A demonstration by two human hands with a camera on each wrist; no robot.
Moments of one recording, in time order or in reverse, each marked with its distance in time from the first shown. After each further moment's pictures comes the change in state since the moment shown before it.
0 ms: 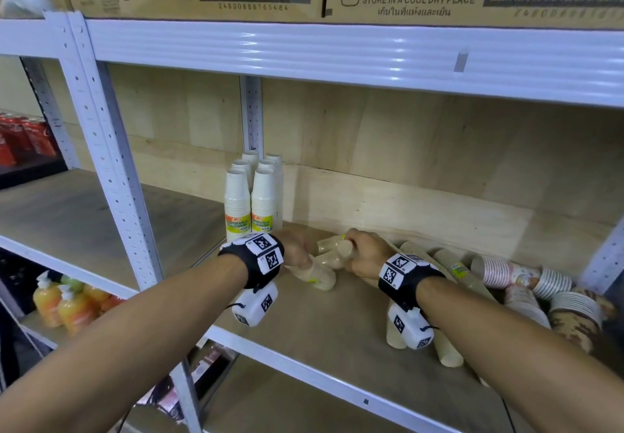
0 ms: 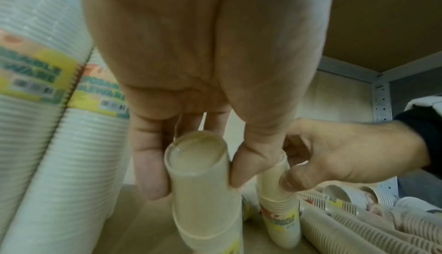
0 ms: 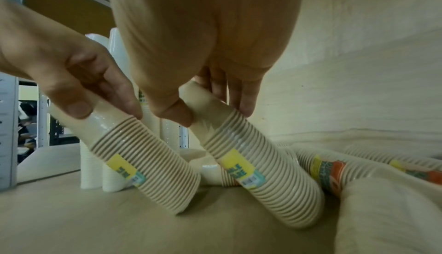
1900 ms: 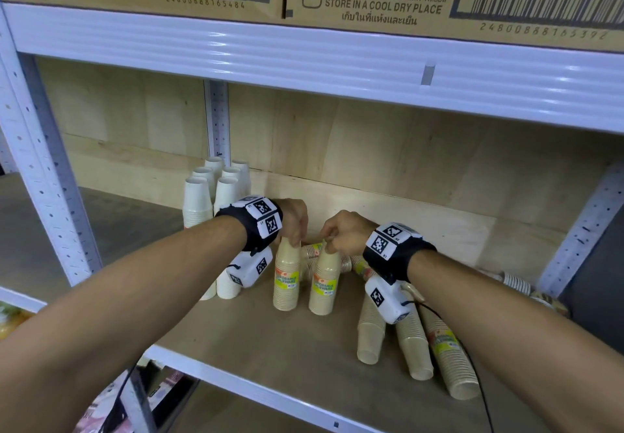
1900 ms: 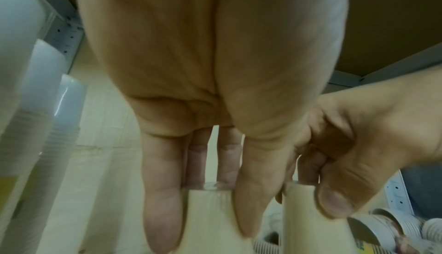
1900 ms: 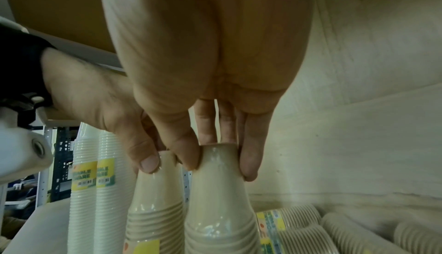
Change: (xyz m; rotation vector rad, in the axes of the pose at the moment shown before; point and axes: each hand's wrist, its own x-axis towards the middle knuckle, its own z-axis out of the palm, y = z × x) left_hand 0.044 0.046 -0.070 0.033 -0.121 0.157; right_hand 0.023 -0.006 -0.066 -0.007 -0.105 -0.001
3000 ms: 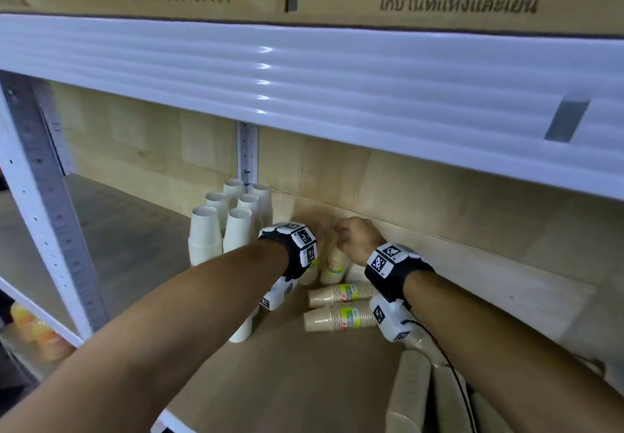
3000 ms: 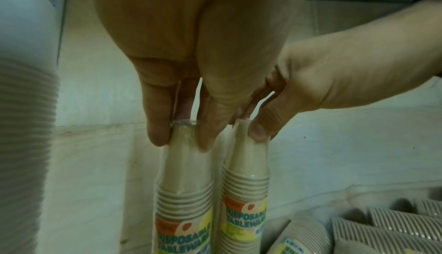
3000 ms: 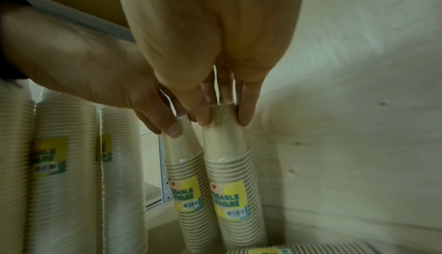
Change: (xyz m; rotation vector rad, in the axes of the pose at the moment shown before) left_hand 0.086 -0.018 -0.014 0.072 0.435 -0.207; right_hand 0.135 0.017 0.007 0.007 0.179 -0.082
